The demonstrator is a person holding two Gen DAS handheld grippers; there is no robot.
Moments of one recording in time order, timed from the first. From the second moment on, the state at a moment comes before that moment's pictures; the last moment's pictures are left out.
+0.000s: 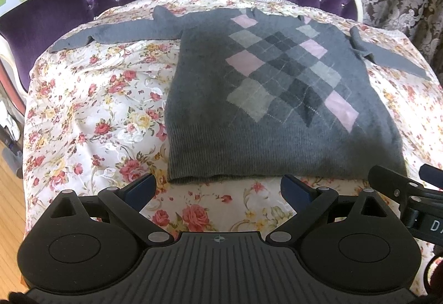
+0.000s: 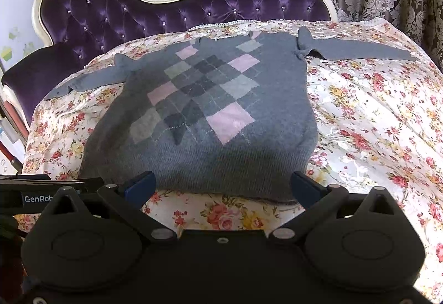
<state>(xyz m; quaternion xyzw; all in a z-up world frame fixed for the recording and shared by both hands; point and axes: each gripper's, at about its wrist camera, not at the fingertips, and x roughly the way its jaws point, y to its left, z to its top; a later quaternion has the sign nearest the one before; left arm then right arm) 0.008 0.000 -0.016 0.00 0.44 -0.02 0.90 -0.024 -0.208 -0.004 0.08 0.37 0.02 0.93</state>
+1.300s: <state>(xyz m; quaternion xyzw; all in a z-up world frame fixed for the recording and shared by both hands) 0.142 -0.013 0.049 0.02 0.32 -0.10 0.94 0.126 -0.342 0.025 0.15 0.47 0.11 0.86</state>
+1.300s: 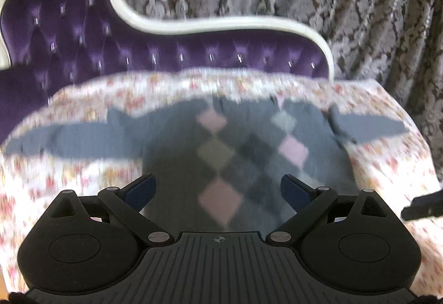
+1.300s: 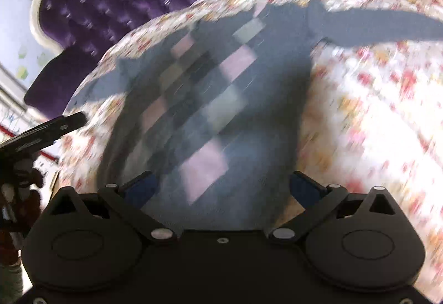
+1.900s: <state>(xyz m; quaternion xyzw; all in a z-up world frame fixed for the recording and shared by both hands) 0.230 -0.045 -0.025 -0.02 0.30 -0.07 0.95 0.250 -0.533 -0.060 0.14 0.35 -0.17 0.91</state>
